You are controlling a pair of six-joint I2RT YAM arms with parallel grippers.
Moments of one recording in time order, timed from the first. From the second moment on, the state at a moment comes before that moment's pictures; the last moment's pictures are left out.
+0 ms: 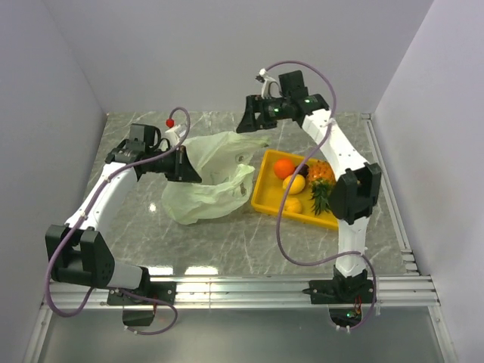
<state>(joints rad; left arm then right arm) -0.15 1.38 1.19 -0.71 0.83 -0.08 0.37 2.07 2.14 -0.74 -0.68 0.18</state>
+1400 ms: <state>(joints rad) -0.15 1.49 1.14 -0.48 0.76 -0.28 0.04 1.78 1.40 -0.81 -0.02 0.06</state>
